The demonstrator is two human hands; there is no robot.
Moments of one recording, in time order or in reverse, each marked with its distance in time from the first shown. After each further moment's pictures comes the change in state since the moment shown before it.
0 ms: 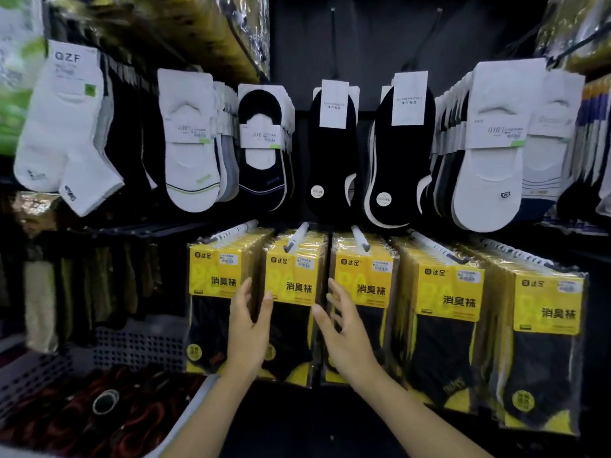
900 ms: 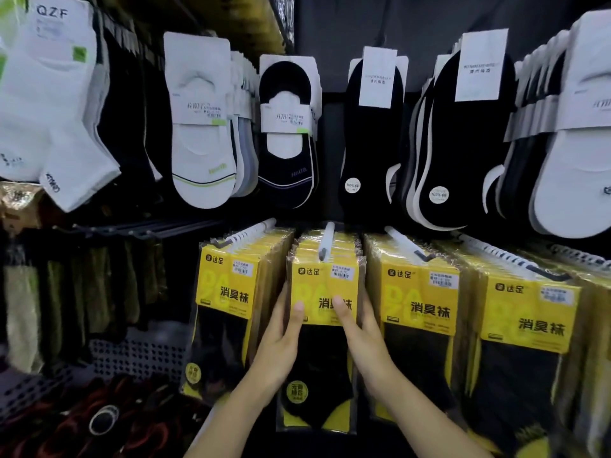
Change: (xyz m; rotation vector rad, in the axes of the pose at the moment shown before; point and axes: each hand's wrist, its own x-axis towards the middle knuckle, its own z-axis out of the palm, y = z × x) left_hand 0.044 -0.040 0.006 -0.182 -0.354 -0.111; right_hand 0.067 0.041 0.039 0.316 0.043 0.143
